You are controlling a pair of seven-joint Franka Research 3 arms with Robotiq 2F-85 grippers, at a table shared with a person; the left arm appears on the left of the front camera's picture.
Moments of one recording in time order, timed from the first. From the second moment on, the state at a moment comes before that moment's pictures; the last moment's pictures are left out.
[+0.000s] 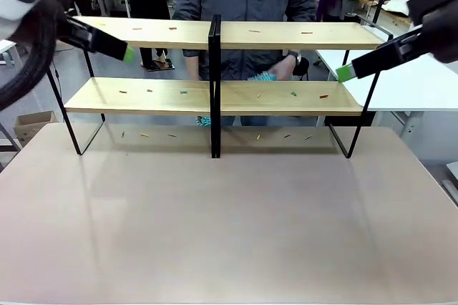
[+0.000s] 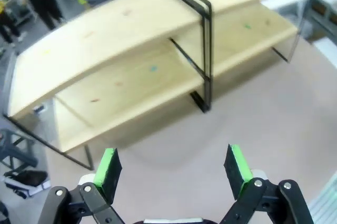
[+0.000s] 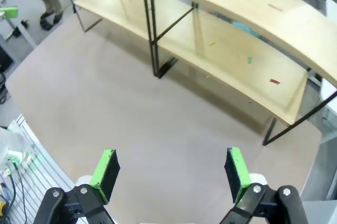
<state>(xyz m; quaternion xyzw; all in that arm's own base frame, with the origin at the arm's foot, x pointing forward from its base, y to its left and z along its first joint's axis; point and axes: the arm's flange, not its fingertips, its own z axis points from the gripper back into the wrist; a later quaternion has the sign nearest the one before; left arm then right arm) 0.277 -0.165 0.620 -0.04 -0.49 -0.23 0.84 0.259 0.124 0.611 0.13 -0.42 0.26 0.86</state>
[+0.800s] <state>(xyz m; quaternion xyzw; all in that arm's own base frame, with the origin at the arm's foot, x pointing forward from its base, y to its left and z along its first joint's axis) 0.251 -0.159 0.632 -0.02 -0.49 -0.20 0.85 0.240 0.107 0.626 0.12 -0.43 0.25 0.86</state>
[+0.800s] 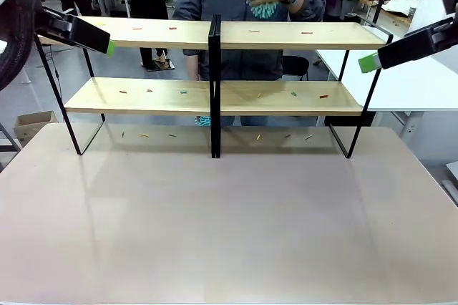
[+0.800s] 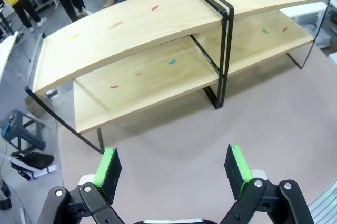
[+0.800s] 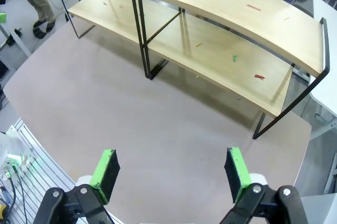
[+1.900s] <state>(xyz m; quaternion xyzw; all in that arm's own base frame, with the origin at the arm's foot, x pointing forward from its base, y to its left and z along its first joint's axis) 0.252 -0.159 0.639 -0.03 -0.51 -0.19 0.84 0.214 0.108 0.645 0.13 -0.46 0.22 0.85</state>
